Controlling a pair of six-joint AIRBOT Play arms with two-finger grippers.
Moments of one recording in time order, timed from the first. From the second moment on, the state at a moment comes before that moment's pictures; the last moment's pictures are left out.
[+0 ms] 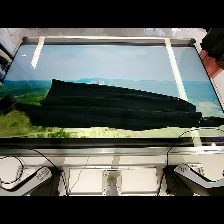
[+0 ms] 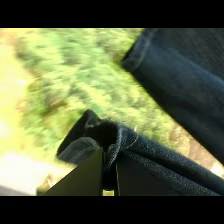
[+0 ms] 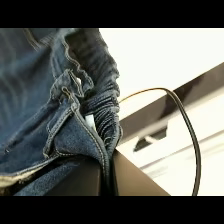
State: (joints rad) left arm 0.64 -1.16 1.11 1.21 -1.16 -1.34; right arm -1.01 -1.17 1.20 -1.29 1.53 1.25
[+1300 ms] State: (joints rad) left arm 0.28 -1.90 1.71 1.06 -0.74 -1.46; right arm -0.78 -1.58 1.27 -0.94 0.97 1.32
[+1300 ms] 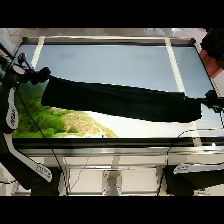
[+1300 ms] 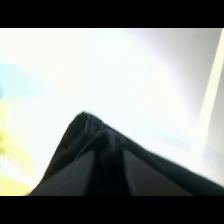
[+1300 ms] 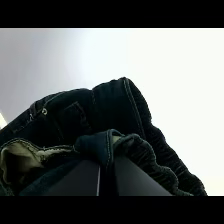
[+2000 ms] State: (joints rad) left arm 0.38 -1.90 1.75 1.10 -1.14 -1.40; right arm -0.74 -1.63 1.52 -1.04 1.22 1.41
